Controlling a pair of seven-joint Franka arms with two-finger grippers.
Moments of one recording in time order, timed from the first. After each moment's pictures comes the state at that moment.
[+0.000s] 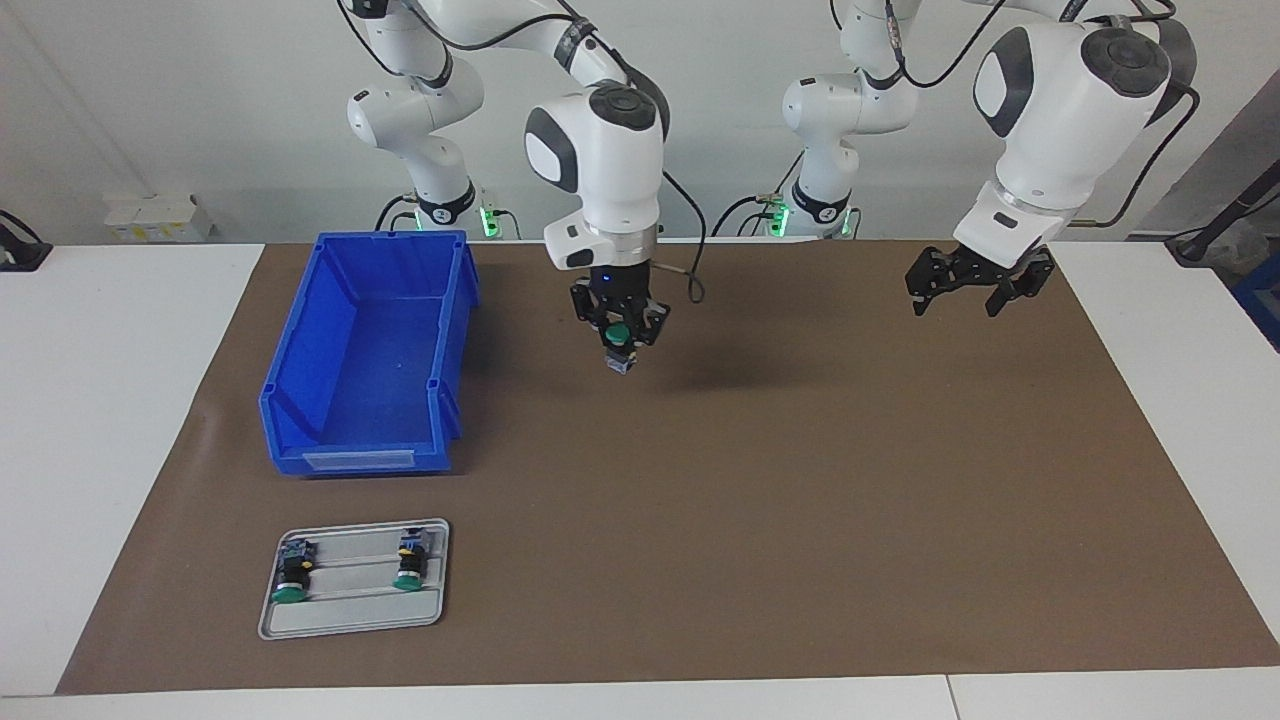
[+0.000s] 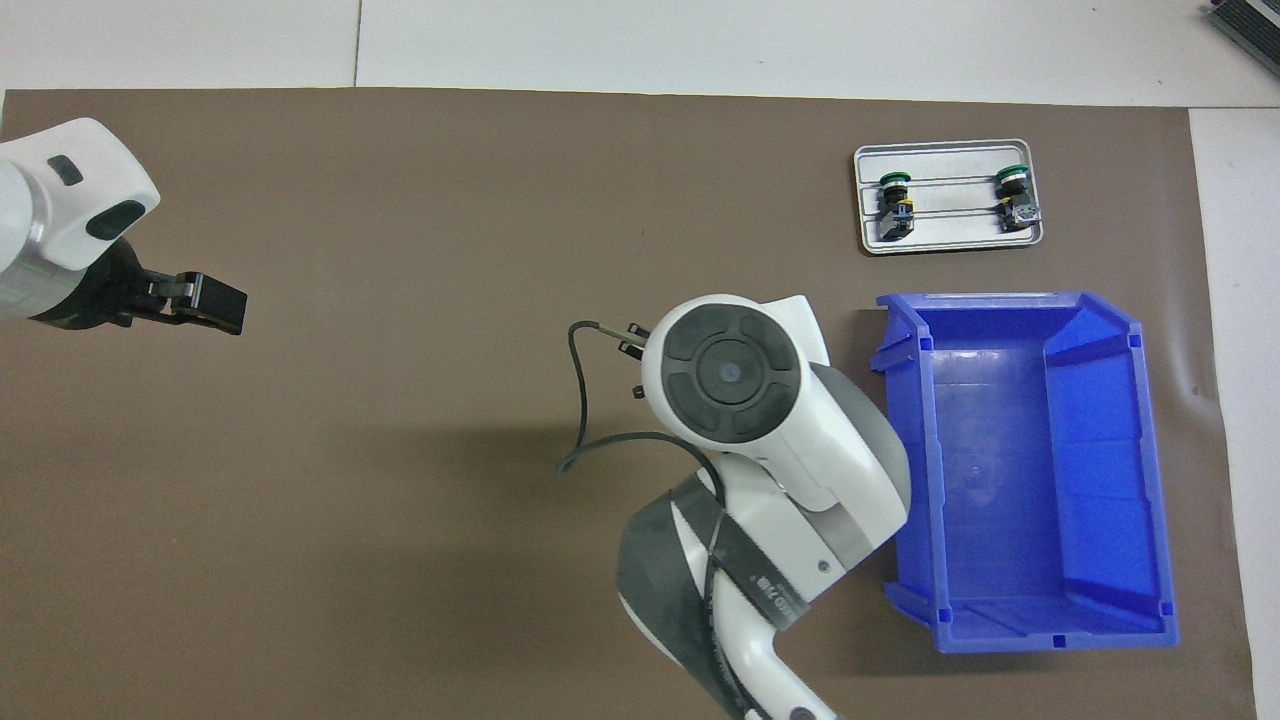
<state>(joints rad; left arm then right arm) -0.04 0.04 -0.09 -1.65 0.03 1.66 0.00 0.58 0.16 -0.01 -1.77 -0.11 2.03 1.09</state>
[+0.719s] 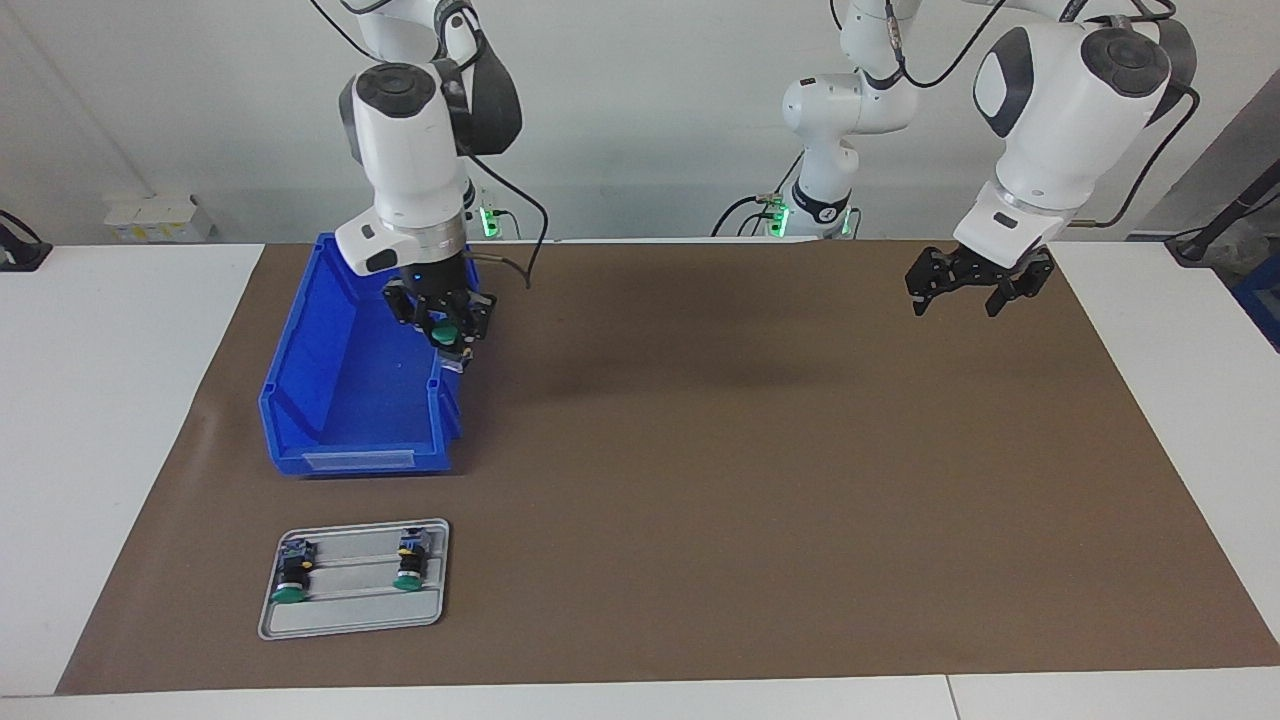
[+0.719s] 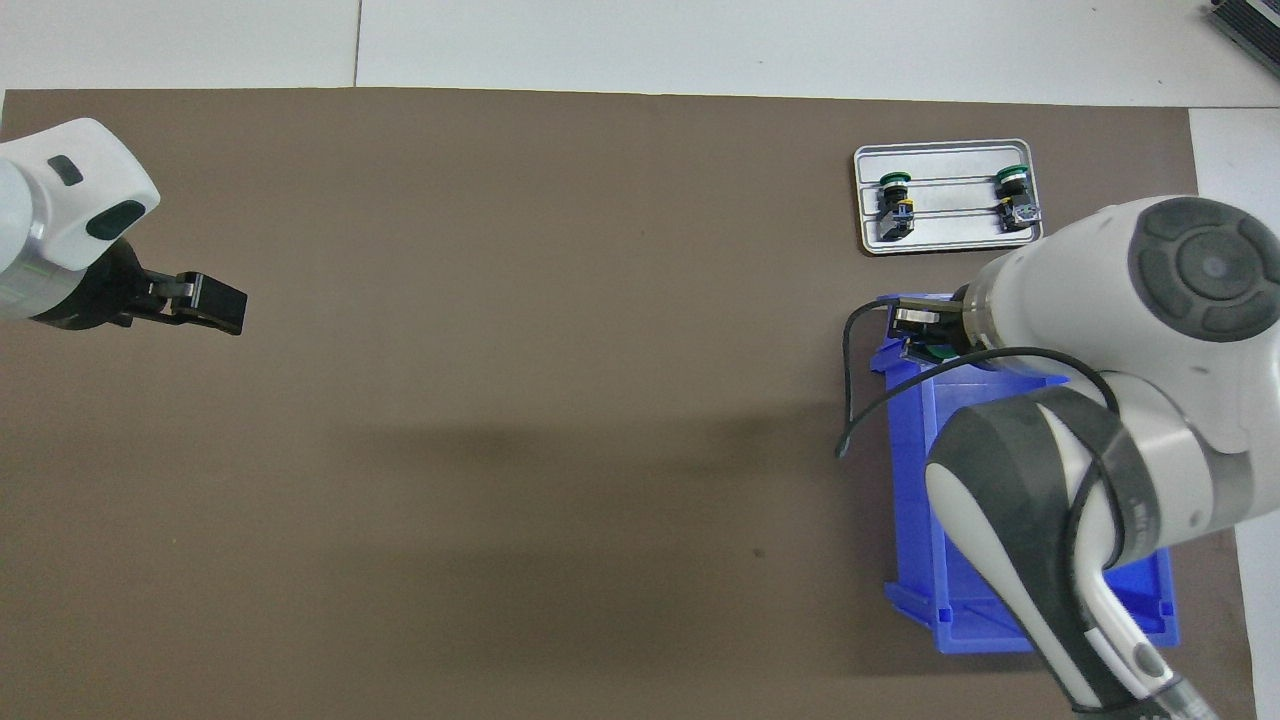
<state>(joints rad) -0.04 0.04 -0.09 -1.65 0.03 1.66 0.00 0.21 0.00 -0.01 -1.89 -0.10 1.96 0.41</state>
